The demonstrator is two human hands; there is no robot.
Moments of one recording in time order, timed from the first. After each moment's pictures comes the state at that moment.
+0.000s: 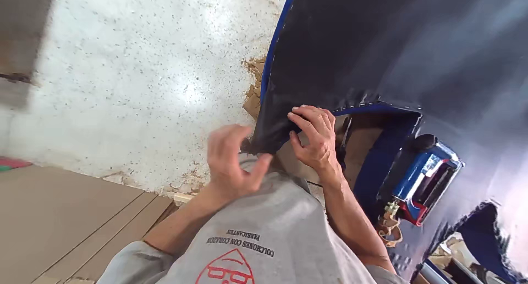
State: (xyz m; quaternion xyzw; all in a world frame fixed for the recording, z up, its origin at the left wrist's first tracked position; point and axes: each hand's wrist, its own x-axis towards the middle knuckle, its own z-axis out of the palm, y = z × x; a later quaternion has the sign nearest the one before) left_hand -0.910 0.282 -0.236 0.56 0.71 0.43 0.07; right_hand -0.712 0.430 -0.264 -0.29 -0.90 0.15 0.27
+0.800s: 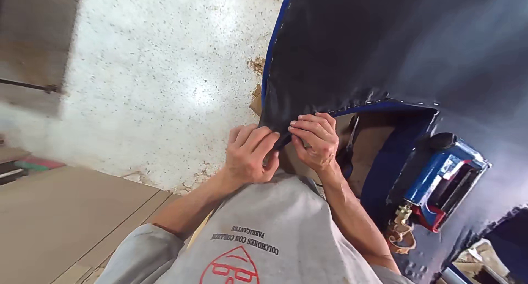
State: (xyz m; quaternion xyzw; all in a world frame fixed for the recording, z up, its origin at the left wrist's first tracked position) left_hand -0.898 0.316 -0.265 0.69 0.64 0.35 -0.03; right_hand -0.707 0.429 -0.288 -0.27 -0.87 0.18 0.38
